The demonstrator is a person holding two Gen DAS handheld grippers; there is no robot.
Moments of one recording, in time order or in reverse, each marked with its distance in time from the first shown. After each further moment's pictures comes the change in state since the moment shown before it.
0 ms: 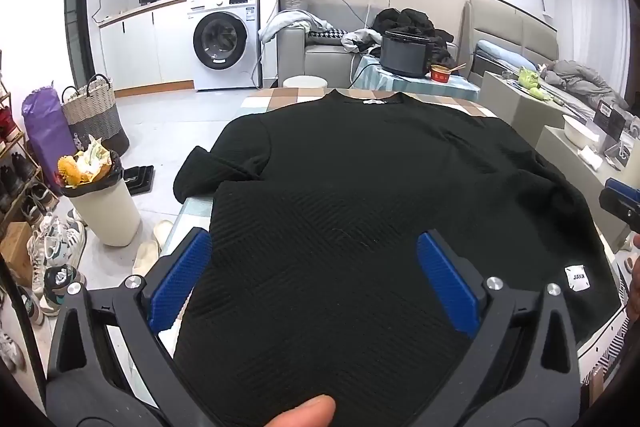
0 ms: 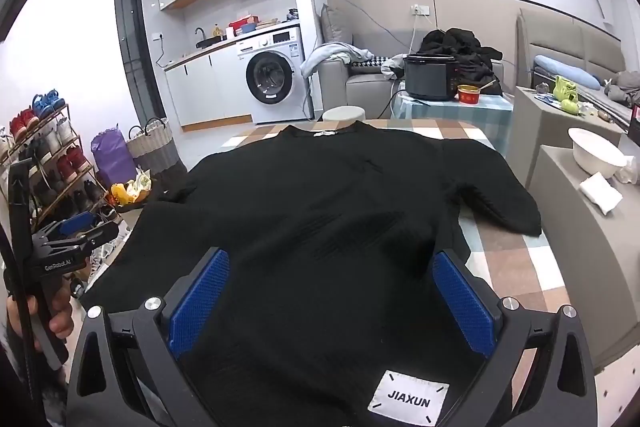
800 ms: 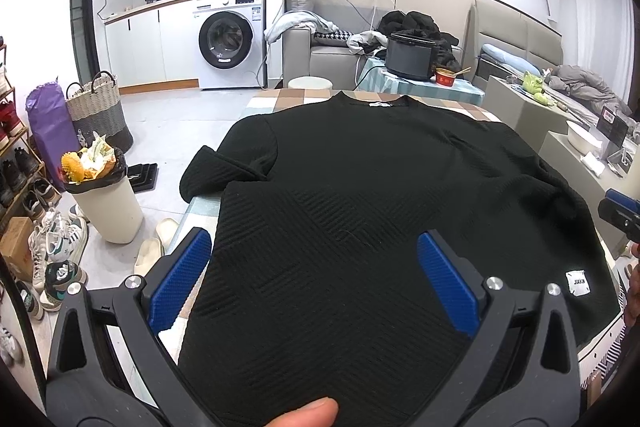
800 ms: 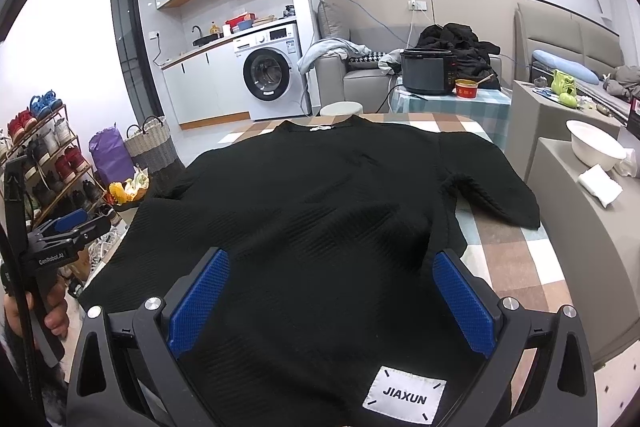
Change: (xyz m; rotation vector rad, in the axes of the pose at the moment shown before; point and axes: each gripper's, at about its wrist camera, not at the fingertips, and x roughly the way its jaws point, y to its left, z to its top) left arm 0.000 0.005 0.003 -0.023 0.004 0.009; right arm 0.004 -0.005 -0.003 0.011 0.013 -0.006
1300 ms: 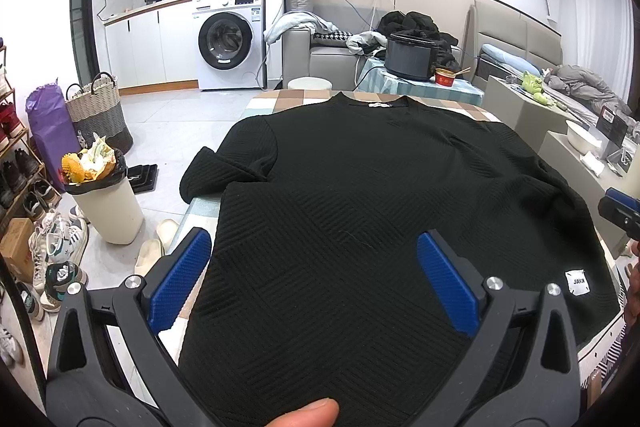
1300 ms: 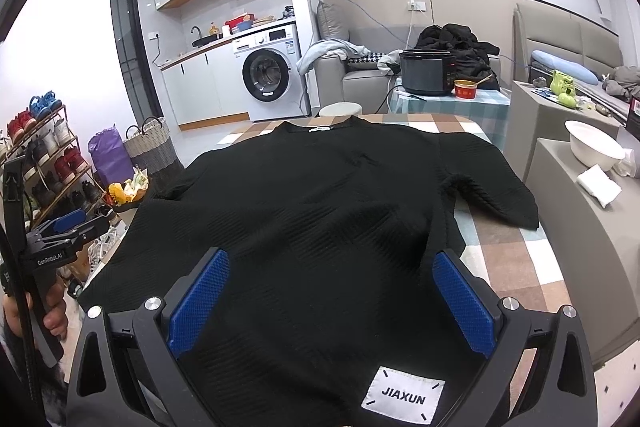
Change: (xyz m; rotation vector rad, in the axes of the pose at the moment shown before) left arm -0.002 0.000 0.000 0.000 -0.002 0.001; right arm -0.001 0.000 0.000 0.005 -0.005 -0.004
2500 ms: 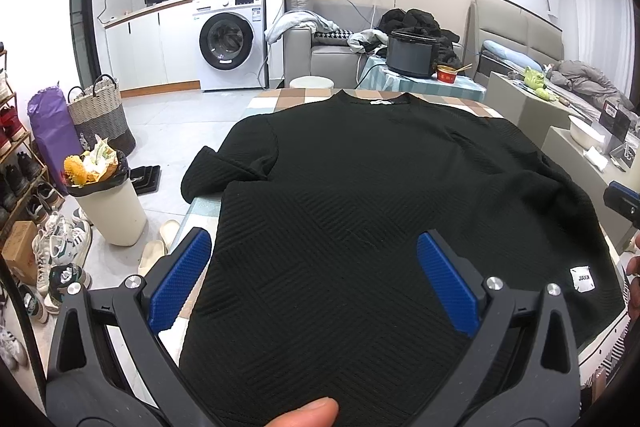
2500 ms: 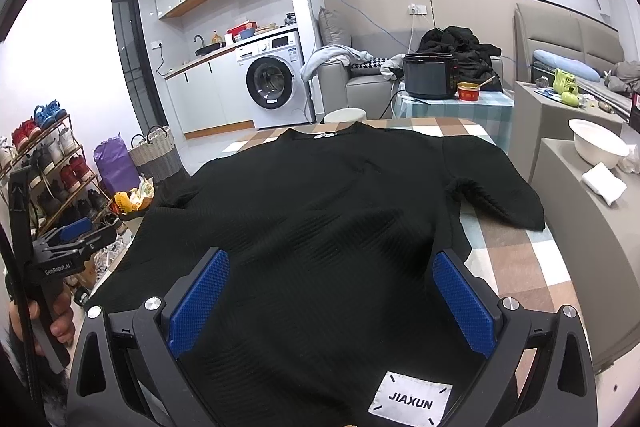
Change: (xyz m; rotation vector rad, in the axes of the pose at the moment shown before) left arm -0.003 -0.001 0.002 0.007 0.004 0.012; right arm 0.001 -0.006 0.000 0.028 -0.026 0.025
